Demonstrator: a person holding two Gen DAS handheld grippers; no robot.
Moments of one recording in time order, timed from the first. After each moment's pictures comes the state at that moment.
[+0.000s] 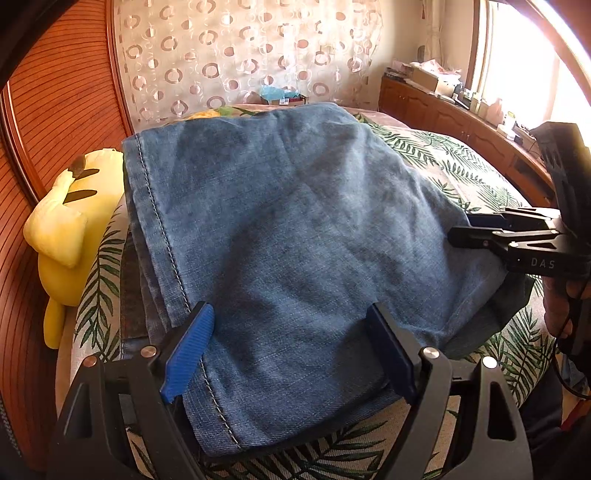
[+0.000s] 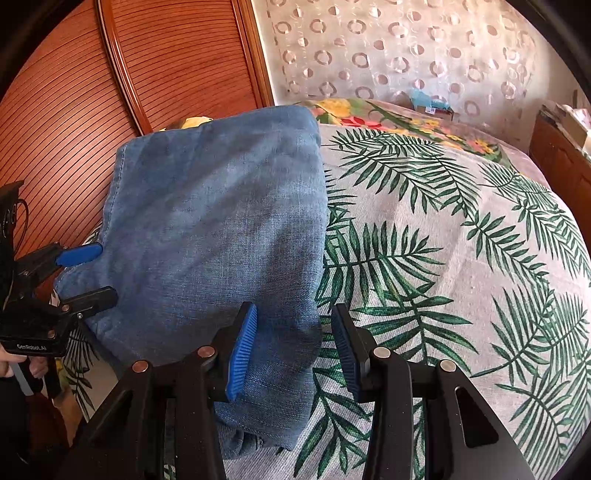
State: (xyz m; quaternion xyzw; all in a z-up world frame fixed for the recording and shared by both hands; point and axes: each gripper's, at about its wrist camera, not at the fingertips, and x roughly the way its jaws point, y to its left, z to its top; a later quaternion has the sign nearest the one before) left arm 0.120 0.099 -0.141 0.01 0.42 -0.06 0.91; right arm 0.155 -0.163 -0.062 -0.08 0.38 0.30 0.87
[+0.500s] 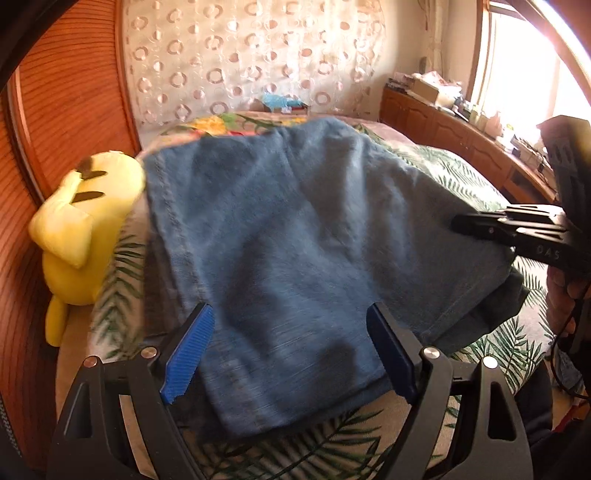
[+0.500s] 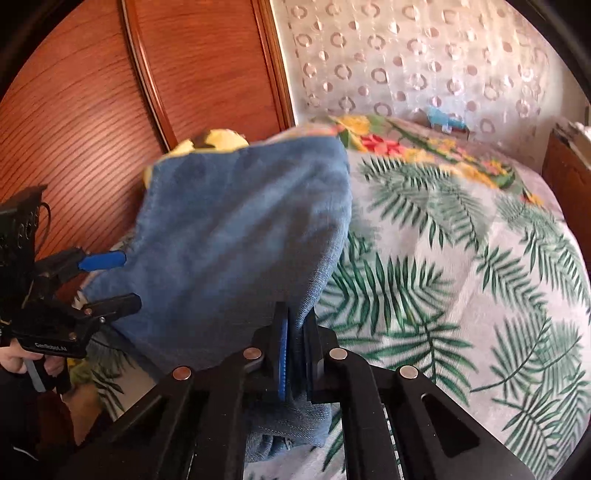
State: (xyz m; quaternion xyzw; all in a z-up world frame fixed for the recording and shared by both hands) left arm 0.106 0.112 -0.121 0.00 0.40 -0.05 0.92; right arm 0.143 -0.154 -0.027 -0.08 0.34 0.34 0.87
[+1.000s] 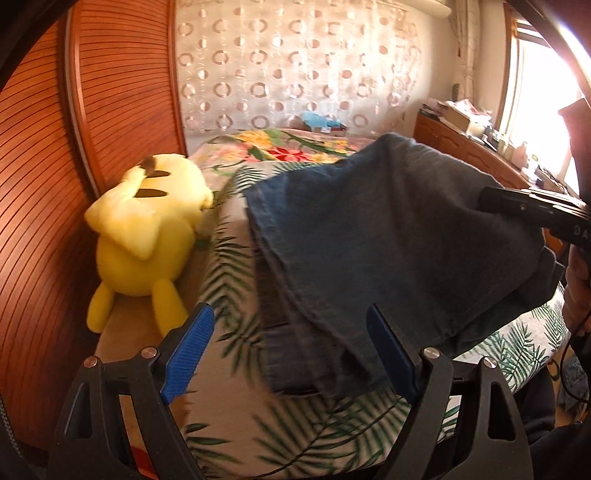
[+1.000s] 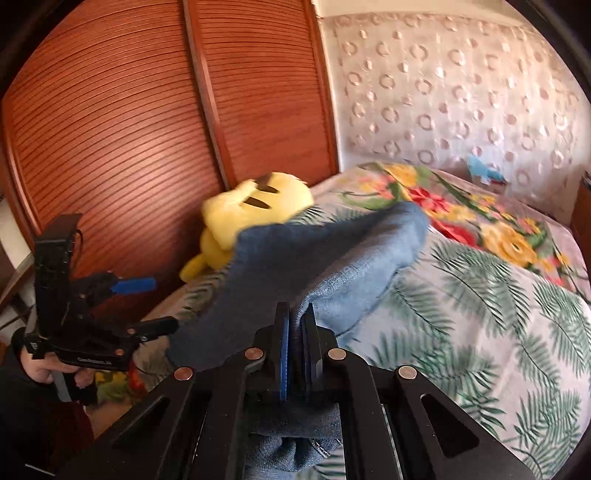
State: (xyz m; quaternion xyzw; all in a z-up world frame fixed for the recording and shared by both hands) left arm 0.067 0.186 -0.095 -0.03 0.37 0.01 0.93; right arm 0.103 -0.100 0.020 -0.09 0.27 0.42 0.86
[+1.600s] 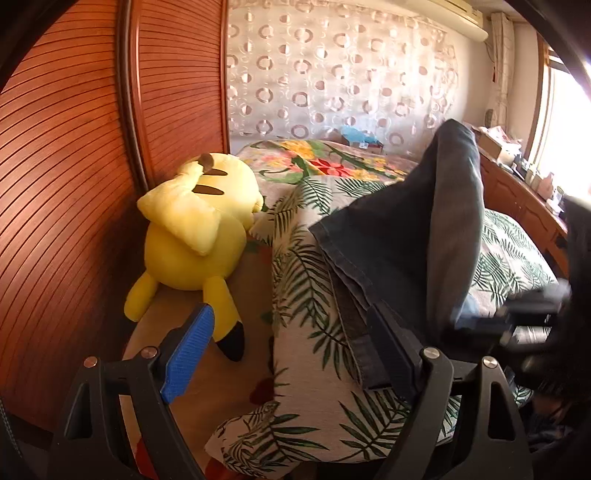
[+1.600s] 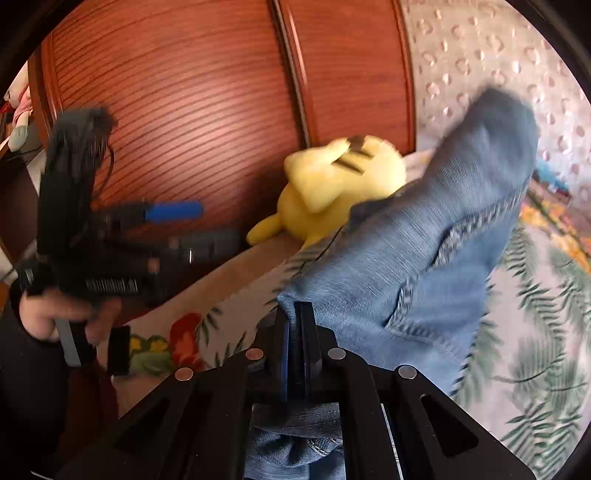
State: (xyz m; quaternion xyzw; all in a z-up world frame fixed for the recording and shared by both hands) left arm 0.044 0.248 -0.079 -0.06 0.35 0.07 0.93; right arm 0.090 -0.008 -0.045 -0.14 0.32 0.51 0.78
